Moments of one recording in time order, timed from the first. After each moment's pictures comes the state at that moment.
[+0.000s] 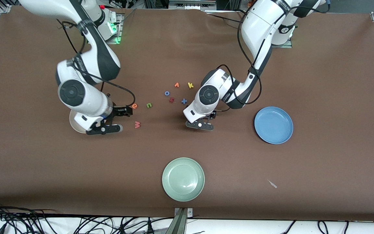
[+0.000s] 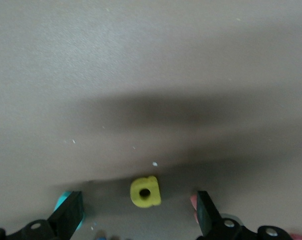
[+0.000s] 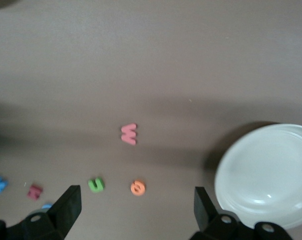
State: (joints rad) left arm -0.60 0.82 -0.08 -1.49 -0.10 2.25 -0.47; right arm 0.19 0.49 0.22 -1.64 -0.07 2.00 0.32
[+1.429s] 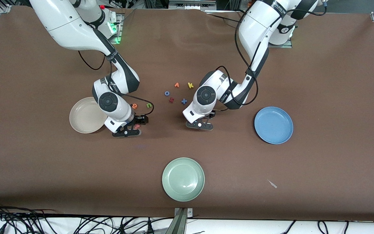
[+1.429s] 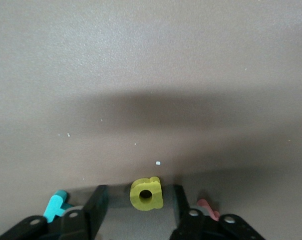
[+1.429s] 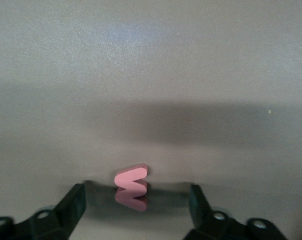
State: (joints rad) left arm -0.62 0.83 -0.08 -1.49 -0.07 2.25 -0.52; right arm 0.22 0.66 0.21 -1.84 -0.14 2.45 0.41
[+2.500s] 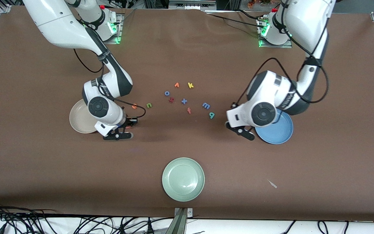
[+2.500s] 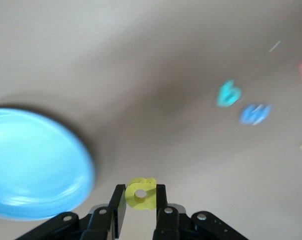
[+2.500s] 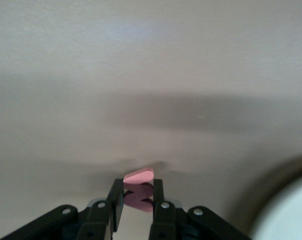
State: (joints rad) left arm -0.33 0.61 -0.06 -1.46 0.00 1.67 0.17; right arm 0.17 0.60 0.18 -1.79 -0.14 2.27 0.31
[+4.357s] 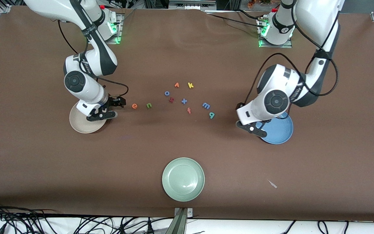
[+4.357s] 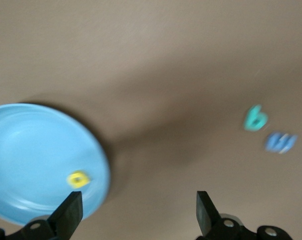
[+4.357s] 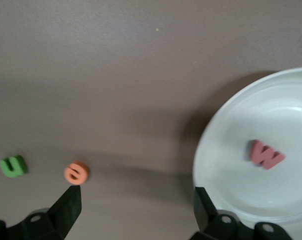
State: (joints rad) left arm -0.31 0.52 -0.12 -1.65 -0.01 1.95 -0.10; right arm 0.18 0.32 0.14 -2.16 -0.02 2.38 0.20
